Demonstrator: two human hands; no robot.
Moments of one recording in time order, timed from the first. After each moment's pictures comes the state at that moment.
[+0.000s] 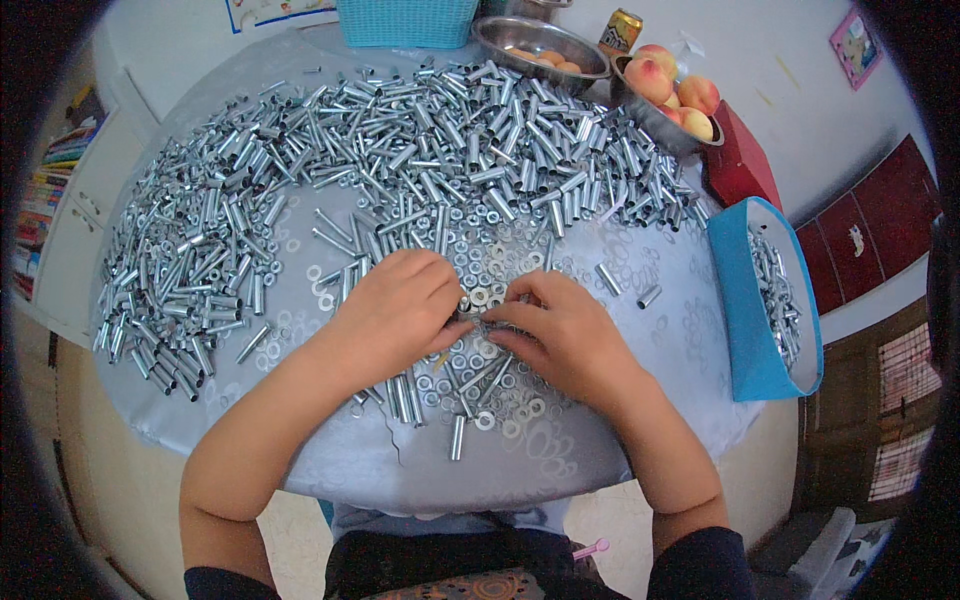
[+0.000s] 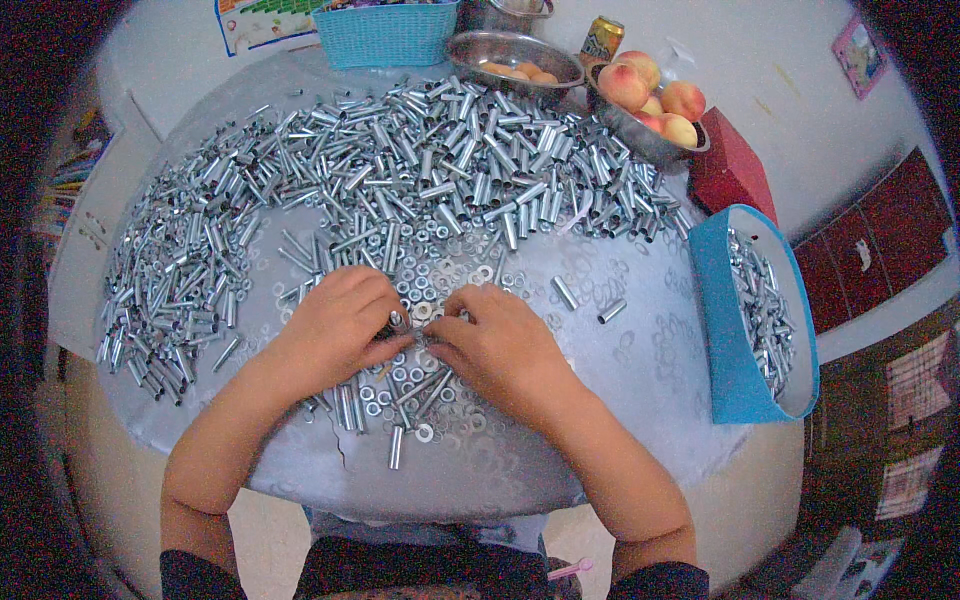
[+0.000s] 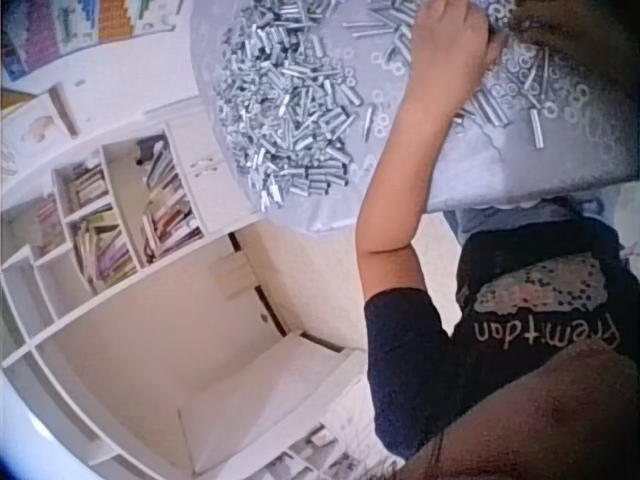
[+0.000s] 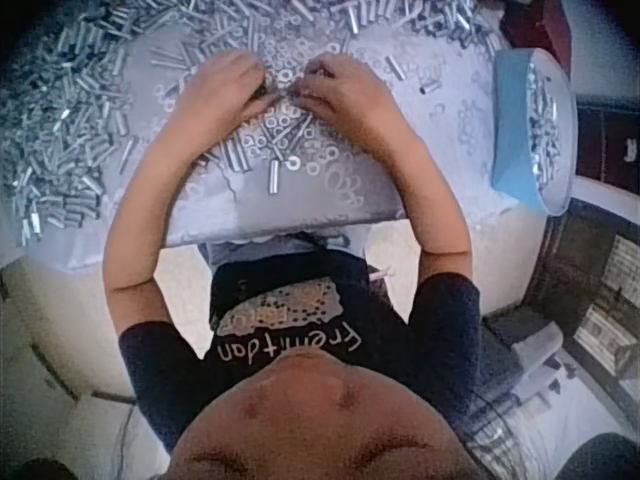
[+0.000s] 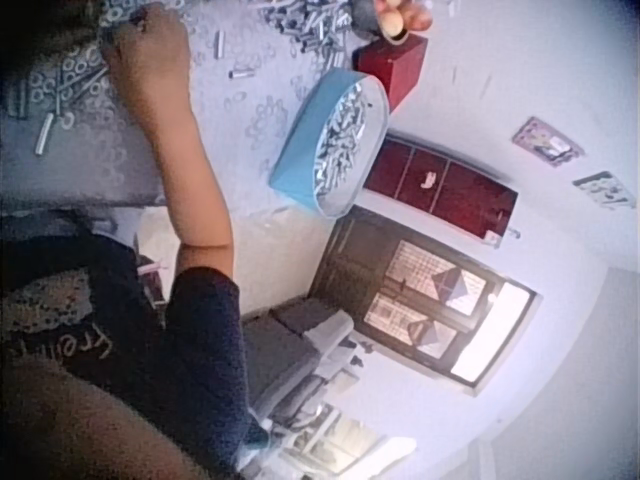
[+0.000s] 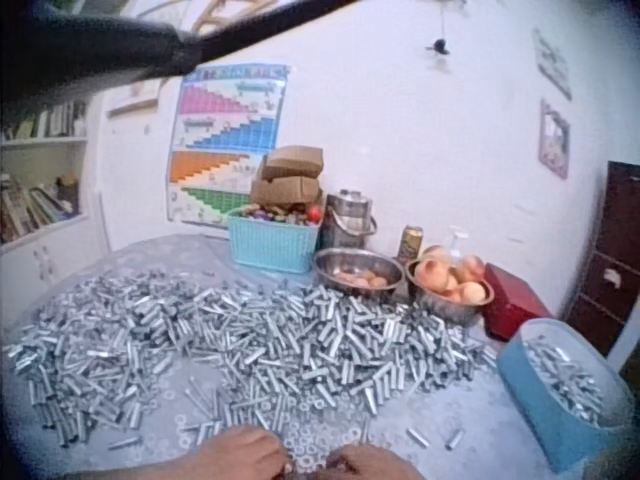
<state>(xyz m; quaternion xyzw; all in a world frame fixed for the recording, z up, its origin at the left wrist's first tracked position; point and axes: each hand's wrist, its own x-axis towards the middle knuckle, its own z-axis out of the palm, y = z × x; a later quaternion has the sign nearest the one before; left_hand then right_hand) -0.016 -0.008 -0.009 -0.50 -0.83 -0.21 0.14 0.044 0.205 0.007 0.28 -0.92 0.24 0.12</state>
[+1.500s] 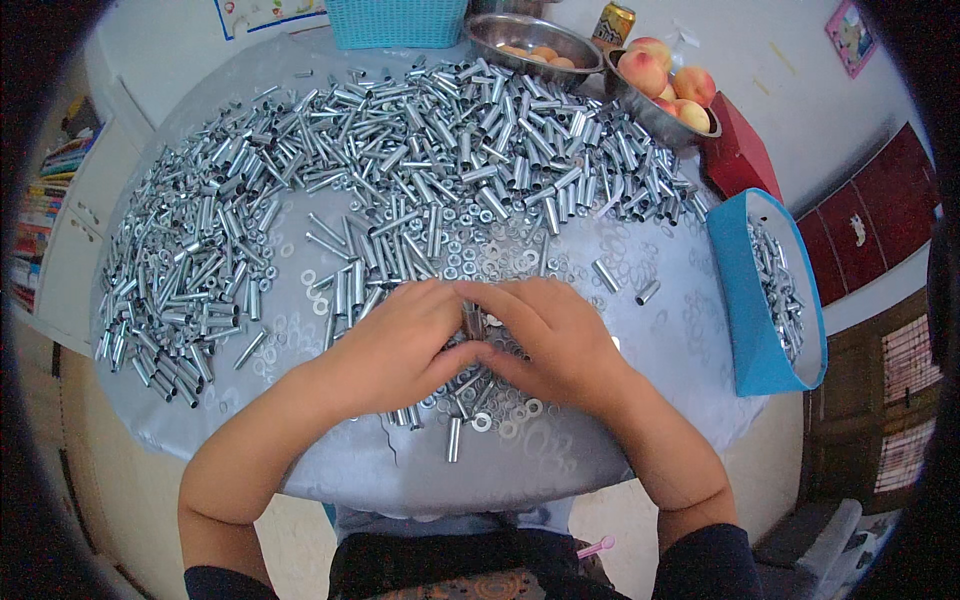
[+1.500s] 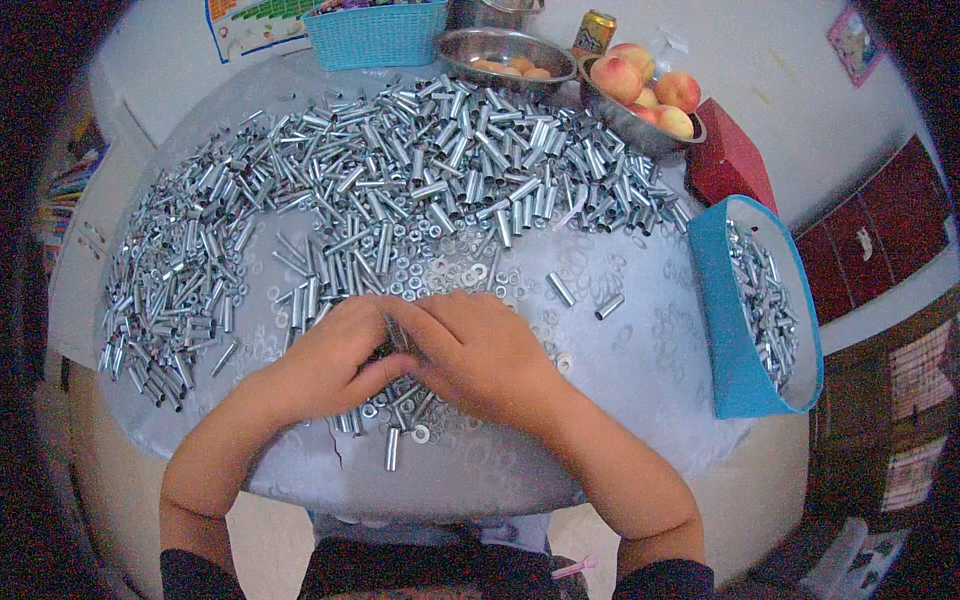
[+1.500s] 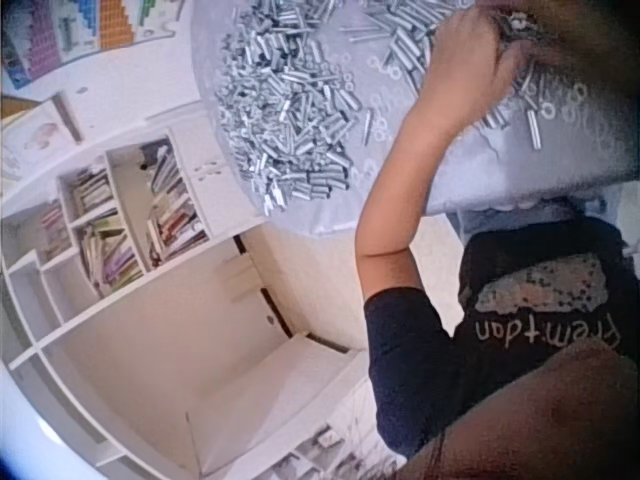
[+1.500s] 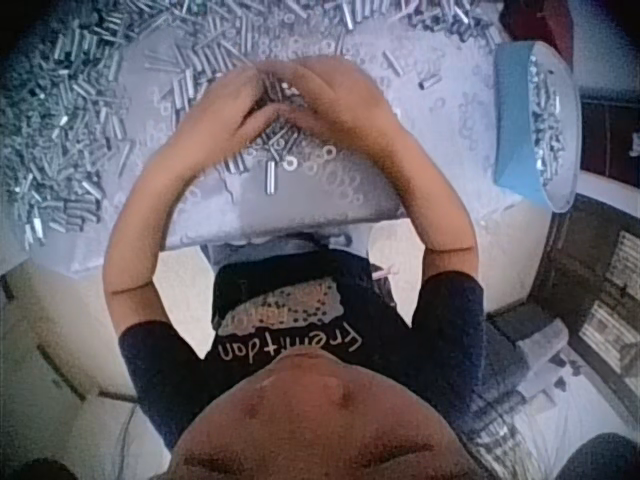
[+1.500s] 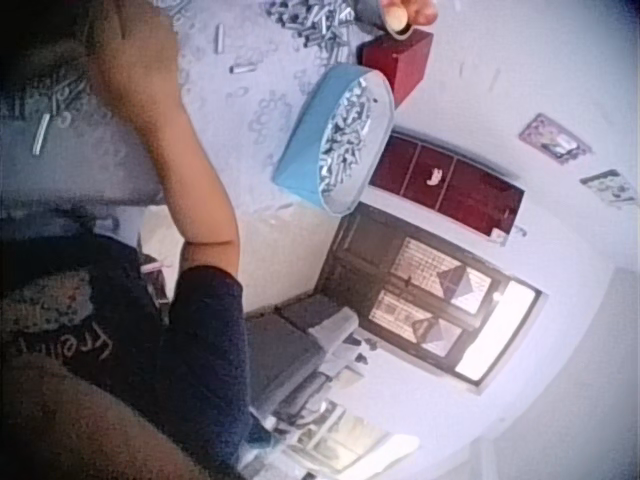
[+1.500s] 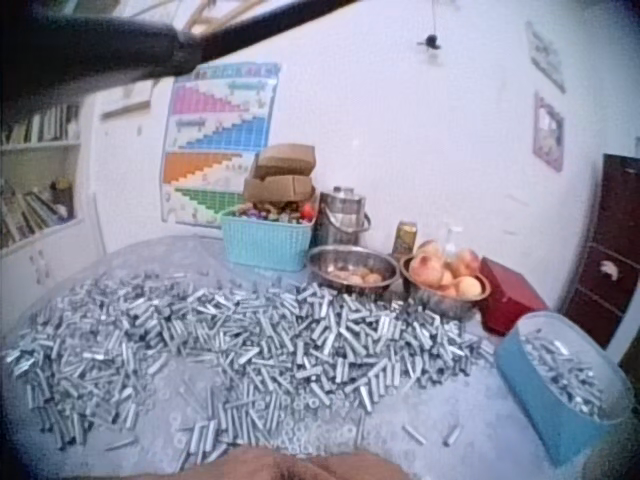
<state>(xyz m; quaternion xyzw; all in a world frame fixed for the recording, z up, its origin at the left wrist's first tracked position) 0.002 -0.004 -0.001 -0.49 -0.80 -0.33 0.00 0.045 0.196 0.014 0.35 -0.88 0.26 0.18</state>
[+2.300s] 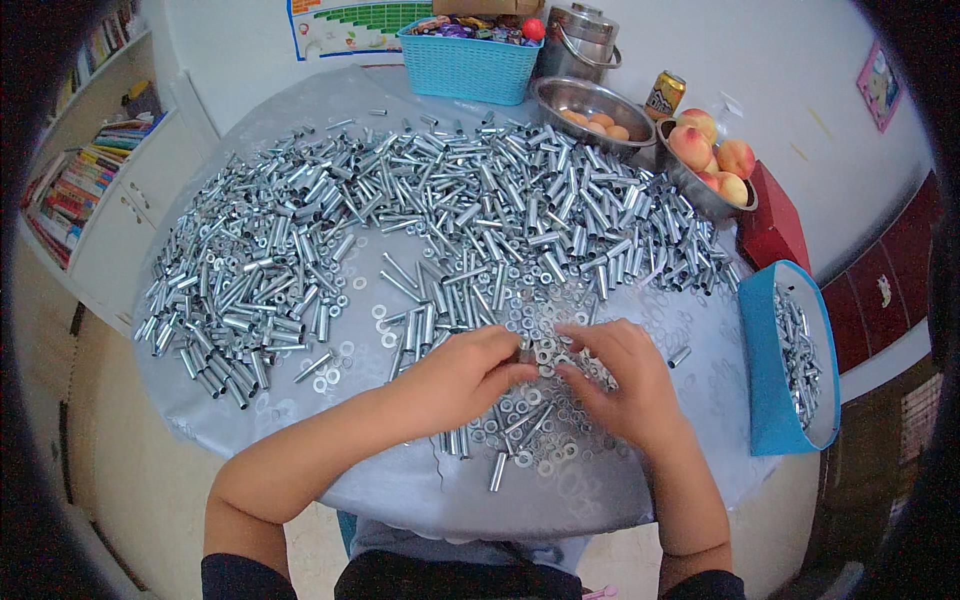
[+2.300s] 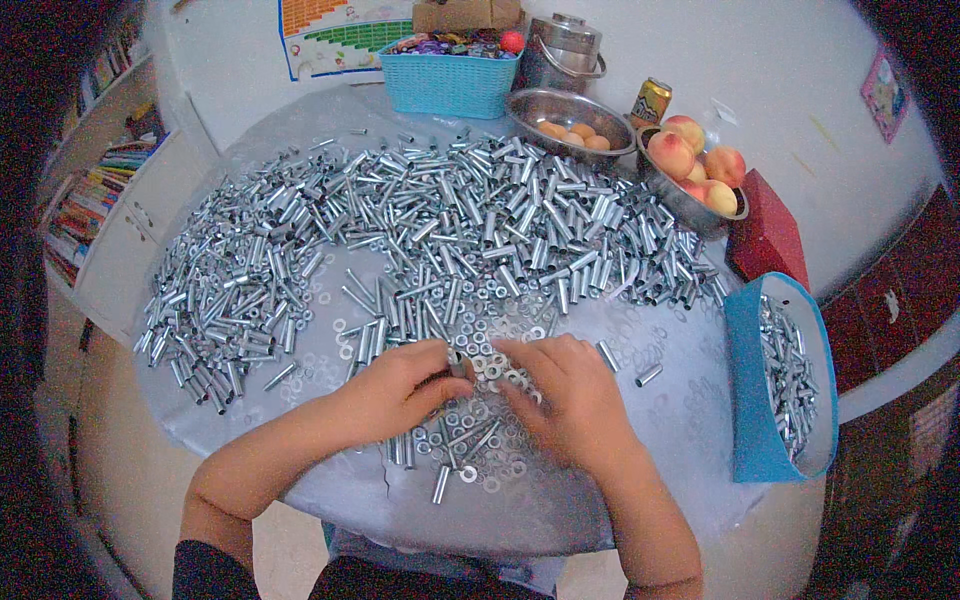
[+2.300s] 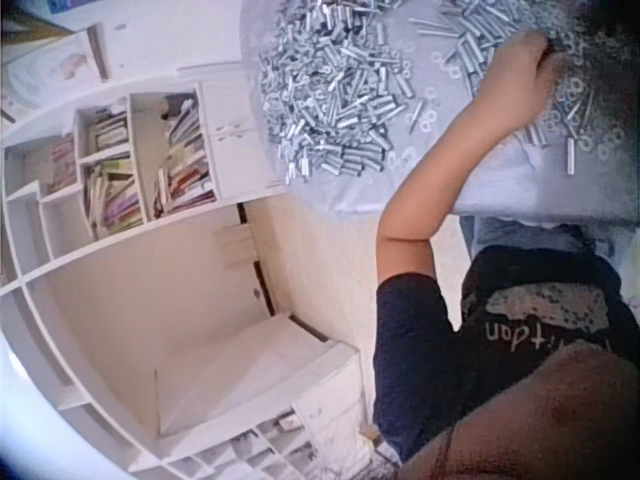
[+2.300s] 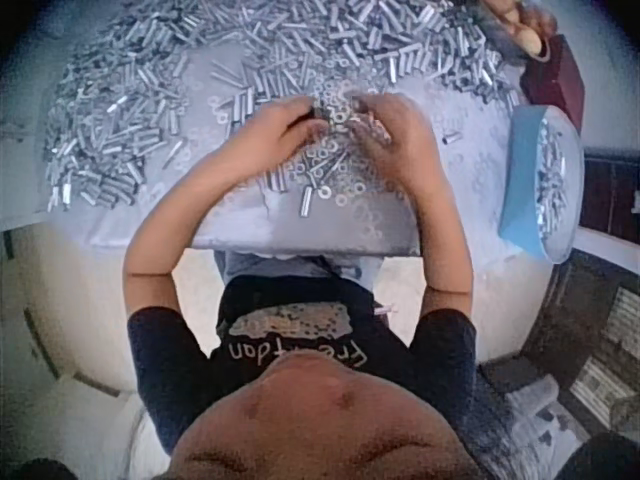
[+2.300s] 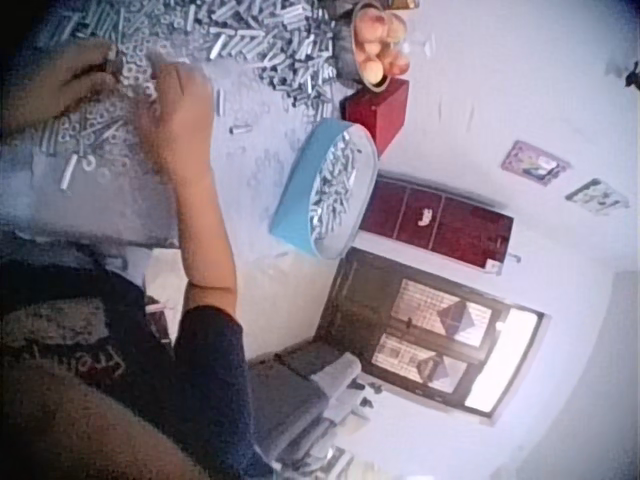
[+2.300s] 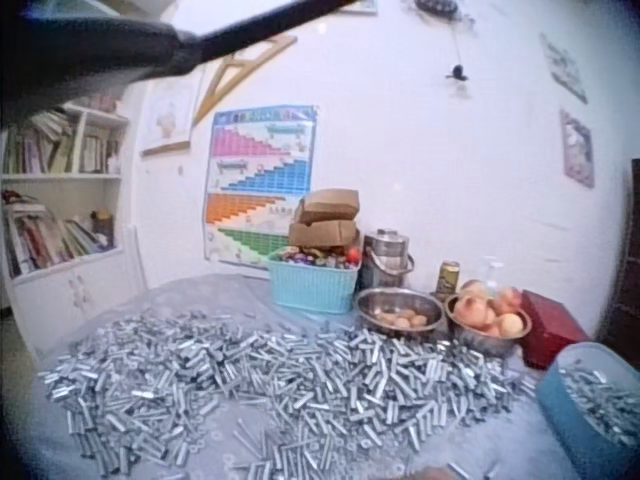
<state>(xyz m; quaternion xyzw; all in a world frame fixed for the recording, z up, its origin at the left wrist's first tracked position) 0.006 -0.009 0.005 -0.37 -0.81 -0.45 -0.08 0.048 0.209 0.030 0.25 -0.92 0.25 0.18</state>
